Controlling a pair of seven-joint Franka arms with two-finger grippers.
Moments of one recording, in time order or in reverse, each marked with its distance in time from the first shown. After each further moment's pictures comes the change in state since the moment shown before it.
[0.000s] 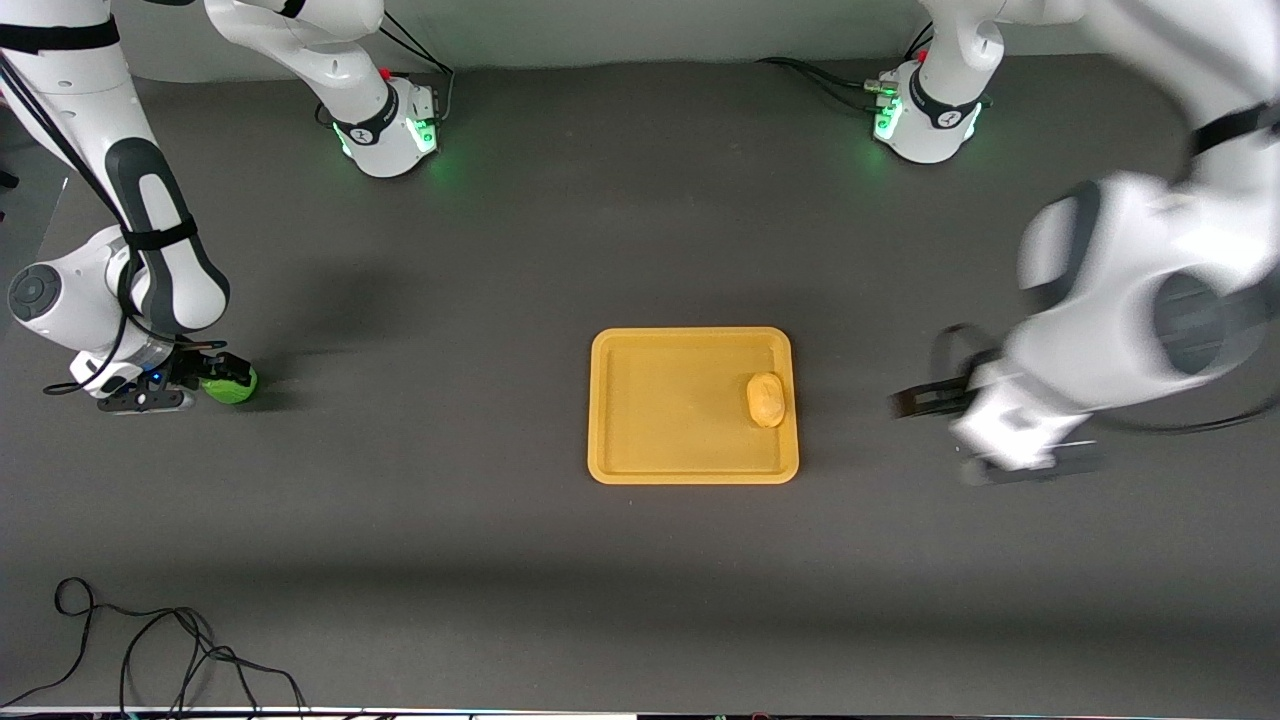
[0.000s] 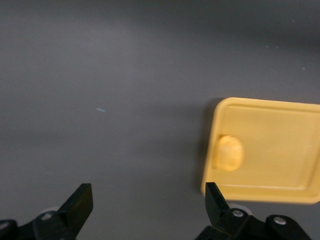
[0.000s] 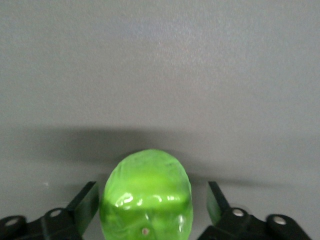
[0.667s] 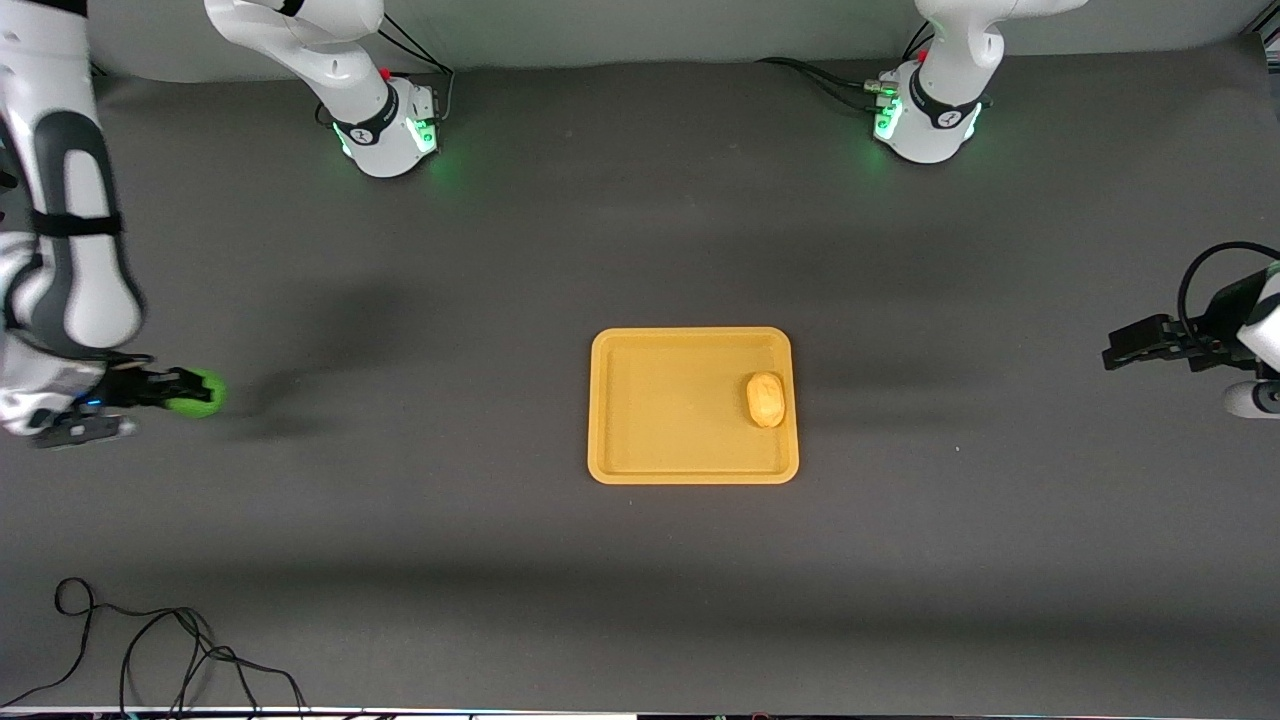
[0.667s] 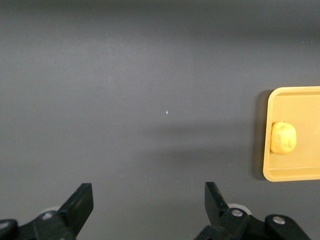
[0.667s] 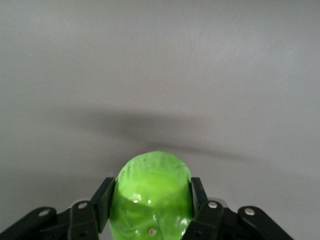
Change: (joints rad) left arm 0.202 -0.181 -0.005 -0.173 0.014 0.053 0.284; right arm 0.000 -0.063 -0.007 0.387 -0.057 -0.529 -0.014
